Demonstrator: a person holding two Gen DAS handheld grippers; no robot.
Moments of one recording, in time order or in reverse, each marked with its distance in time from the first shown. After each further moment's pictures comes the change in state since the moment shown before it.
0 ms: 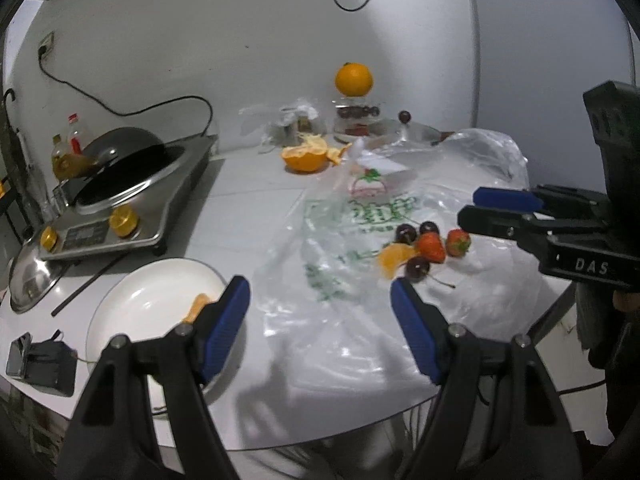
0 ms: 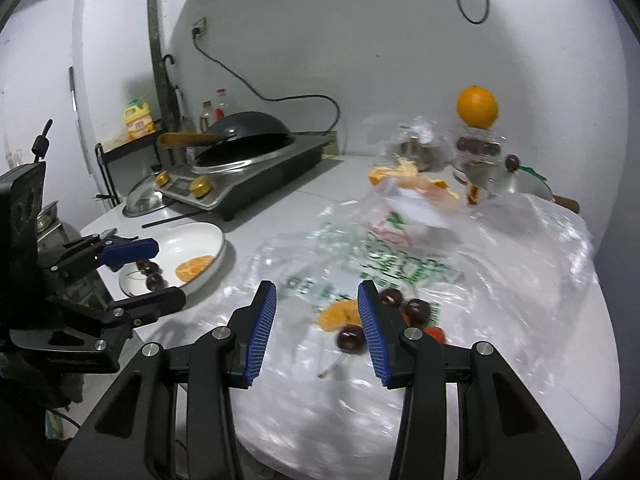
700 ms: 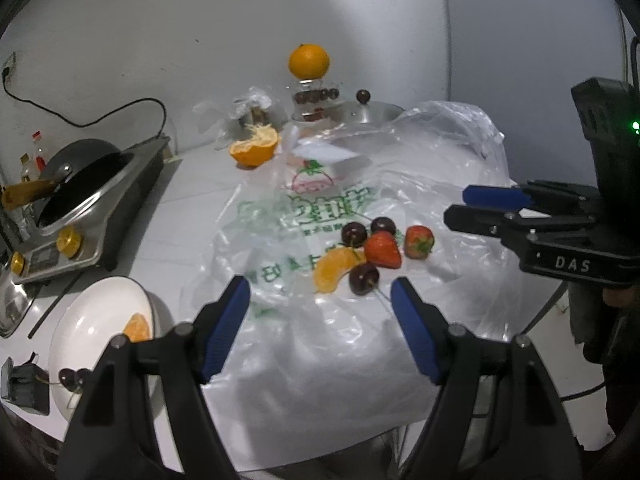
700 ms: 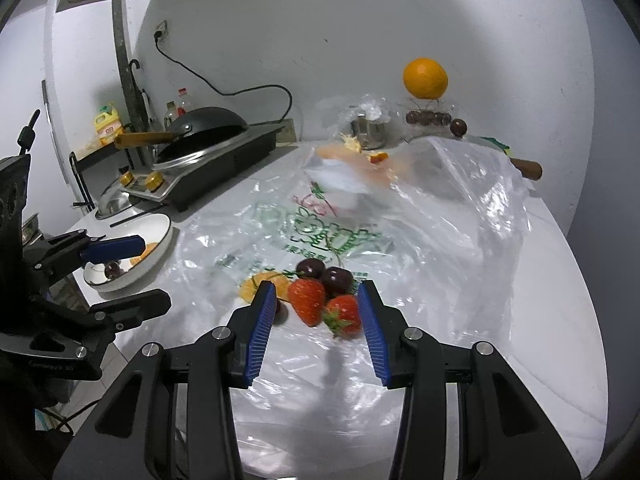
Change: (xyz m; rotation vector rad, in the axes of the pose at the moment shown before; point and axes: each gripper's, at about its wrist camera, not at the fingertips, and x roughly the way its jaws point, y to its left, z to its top) left arm 0.041 -0.058 0.013 0.070 0.059 -0.054; right arm -0.002 -0.066 -0.025 0.057 0.040 -0.059
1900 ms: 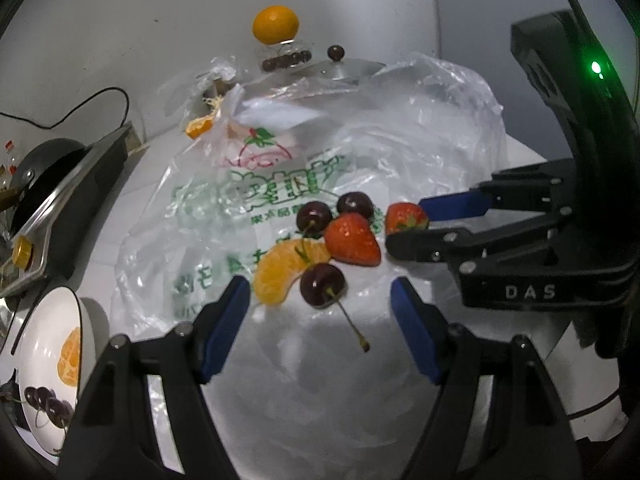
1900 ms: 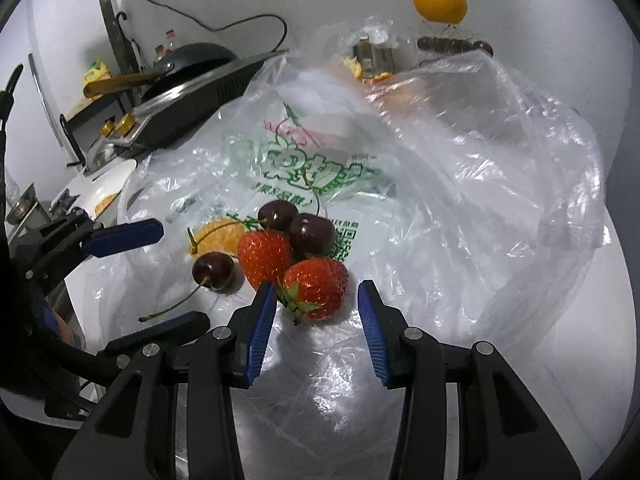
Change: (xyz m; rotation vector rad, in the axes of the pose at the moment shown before) left arm 0.070 -0.040 0.001 0.069 0.092 -0.001; right arm 0.071 -0.021 -0.006 -0.015 0.246 0.045
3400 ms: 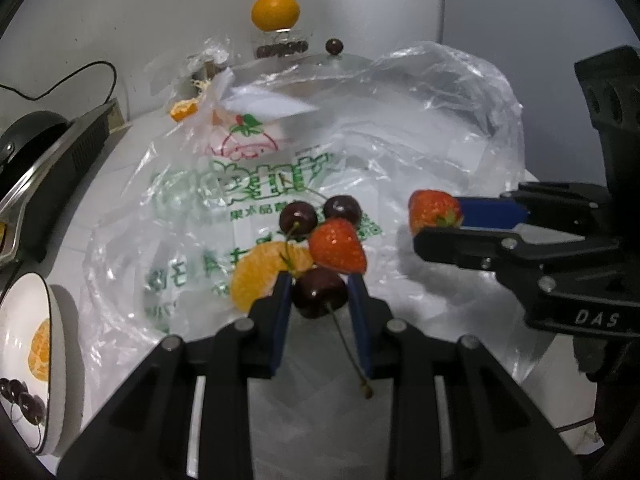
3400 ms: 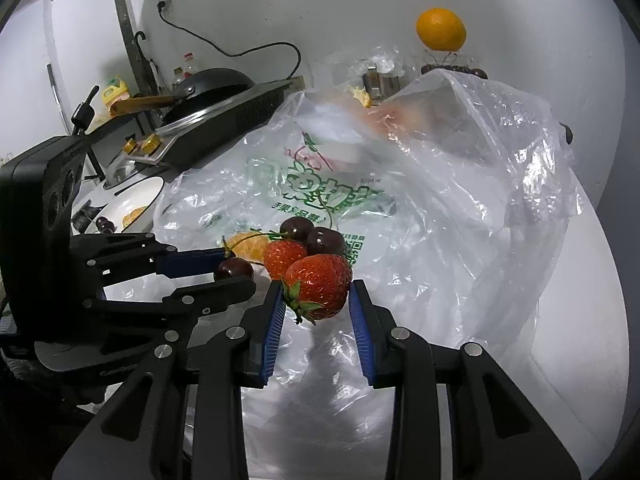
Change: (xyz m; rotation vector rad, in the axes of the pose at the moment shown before) left arm 0.010 0.007 0.008 -0.085 0.027 -0.102; right arm -0.039 0.006 -0.010 -0.006 -0.114 0.045
